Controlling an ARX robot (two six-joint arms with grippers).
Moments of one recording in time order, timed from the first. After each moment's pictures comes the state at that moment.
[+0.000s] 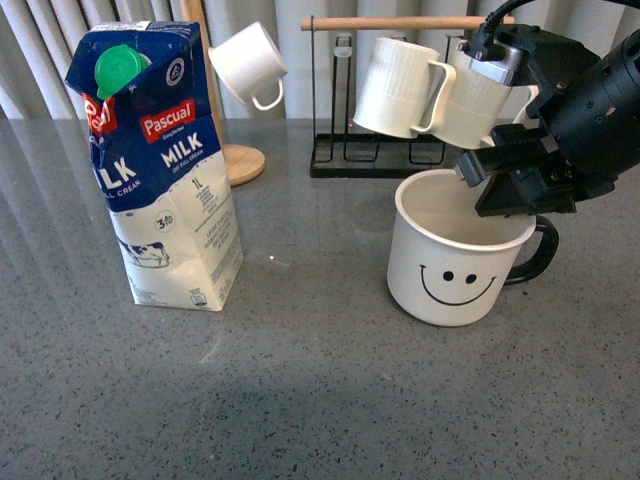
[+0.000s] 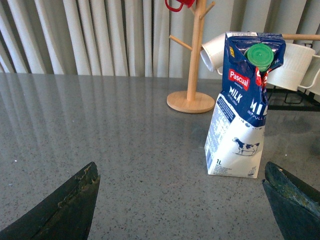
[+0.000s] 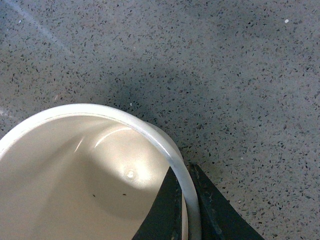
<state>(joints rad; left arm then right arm) 0.00 0.01 0.01 0.00 0.00 -0.01 0.26 1.83 1.30 -0.38 -0.18 -0.13</state>
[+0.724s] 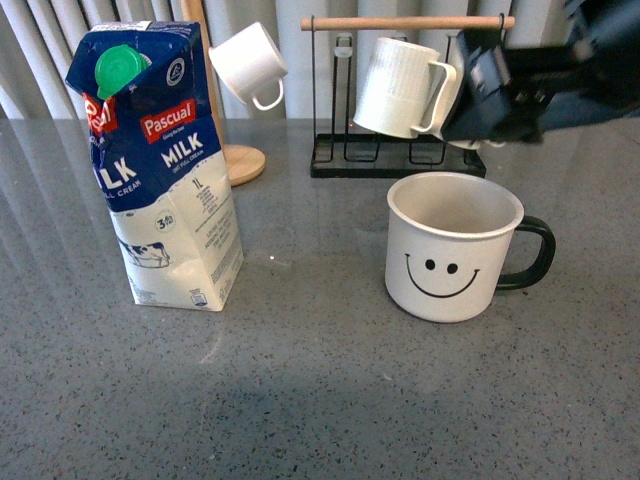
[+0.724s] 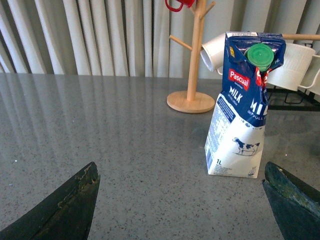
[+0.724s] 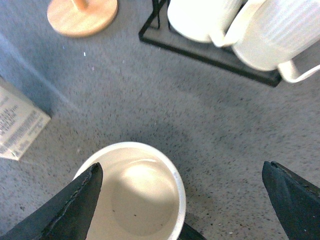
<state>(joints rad) 0.00 0.01 0.01 0.00 0.00 -0.01 0.24 1.69 1.25 -0.24 -0.21 -0.09</state>
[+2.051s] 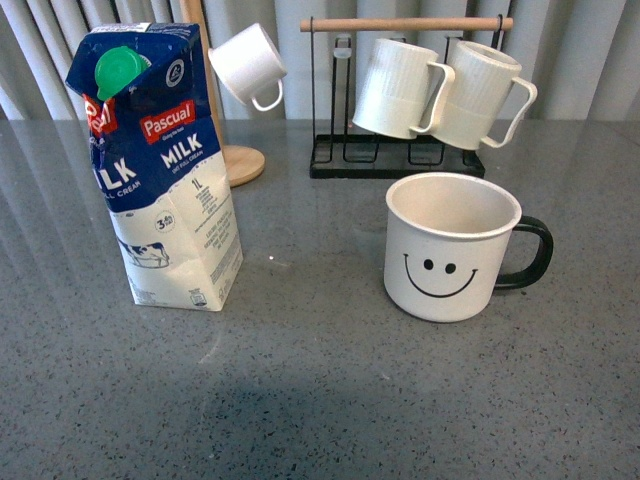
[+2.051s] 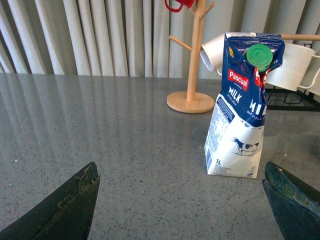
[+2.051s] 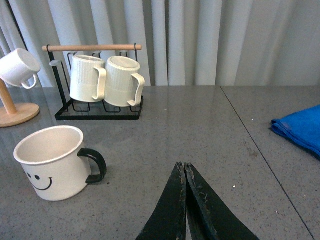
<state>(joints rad) 0.00 0.01 0.01 0.00 0.00 -0.01 0.00 0.28 0.16 0.12 0.00 0.01</state>
